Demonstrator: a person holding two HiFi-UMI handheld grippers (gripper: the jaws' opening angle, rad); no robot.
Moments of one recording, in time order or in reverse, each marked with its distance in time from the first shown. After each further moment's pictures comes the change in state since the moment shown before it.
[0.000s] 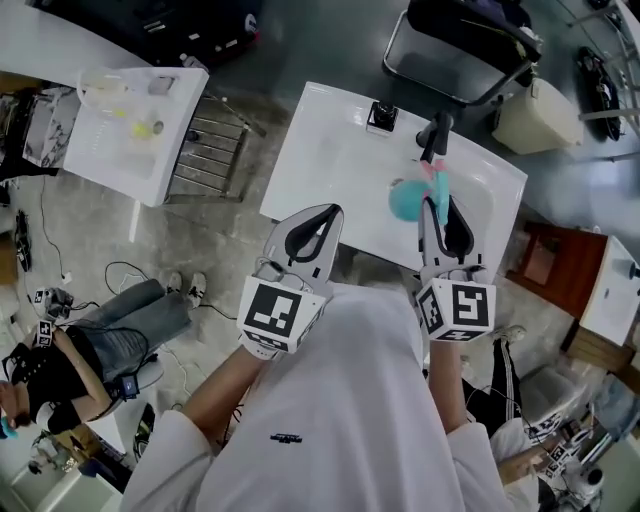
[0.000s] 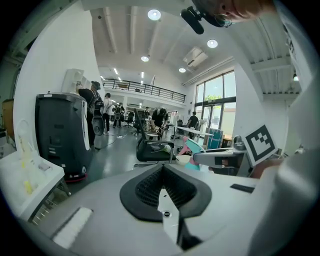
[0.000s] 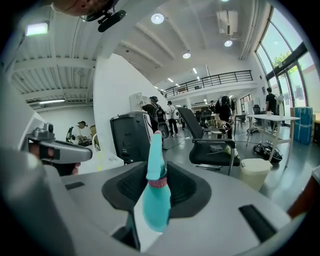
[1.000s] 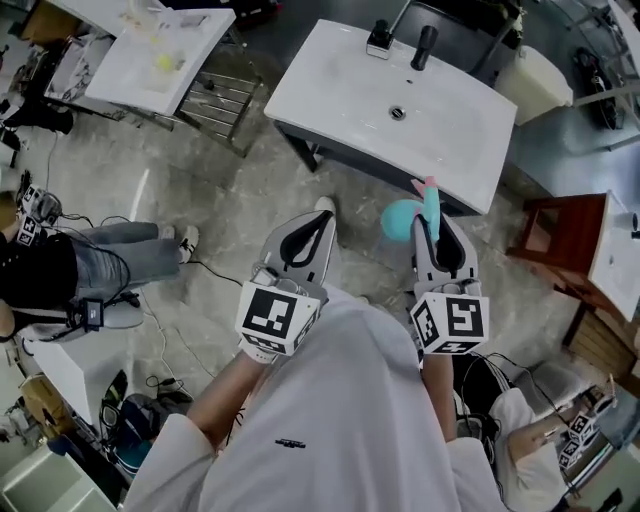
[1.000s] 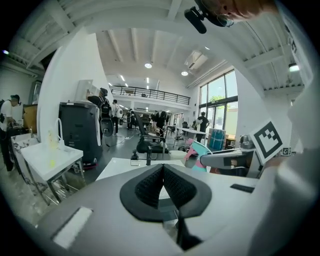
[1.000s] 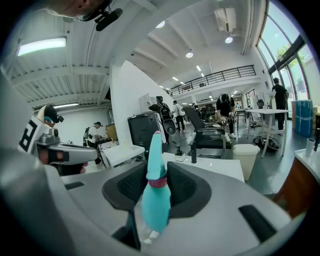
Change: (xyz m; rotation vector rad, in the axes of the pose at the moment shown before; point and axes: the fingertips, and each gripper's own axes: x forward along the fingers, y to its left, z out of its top) left arm -0.222 -0.196 -0.125 -0.002 -0.045 0.106; right arm -0.295 0.074 -0.118 0.015 0.019 0.097
